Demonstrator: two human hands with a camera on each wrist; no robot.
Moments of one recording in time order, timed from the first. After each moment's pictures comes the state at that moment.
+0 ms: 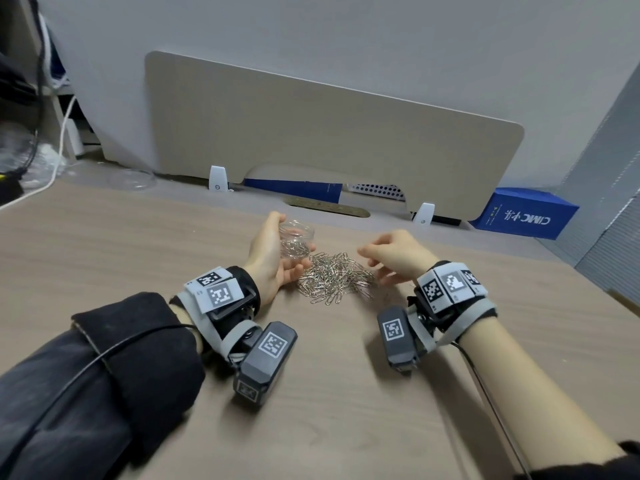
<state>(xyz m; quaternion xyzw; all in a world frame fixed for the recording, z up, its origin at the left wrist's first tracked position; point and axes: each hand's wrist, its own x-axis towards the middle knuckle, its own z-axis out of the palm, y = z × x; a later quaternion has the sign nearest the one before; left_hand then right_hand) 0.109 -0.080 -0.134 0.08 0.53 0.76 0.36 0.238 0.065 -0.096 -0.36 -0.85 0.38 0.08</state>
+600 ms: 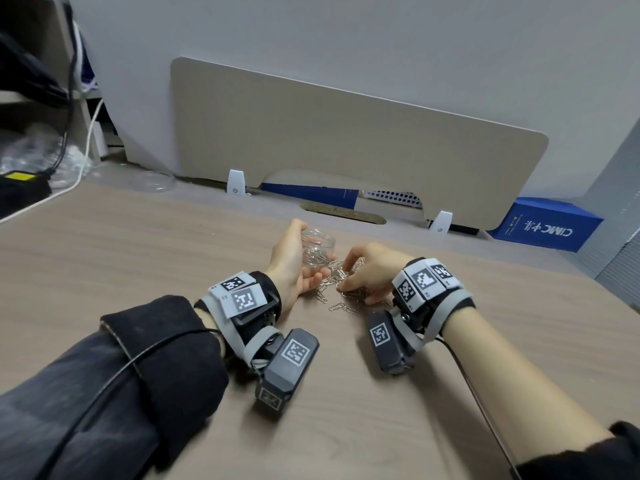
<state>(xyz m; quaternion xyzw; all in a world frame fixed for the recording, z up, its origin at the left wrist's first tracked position) 0.107 -0.080 -0.136 0.06 0.56 0.74 0.37 0.197 0.034 -0.100 -0.34 -0.89 0.30 -0.08</state>
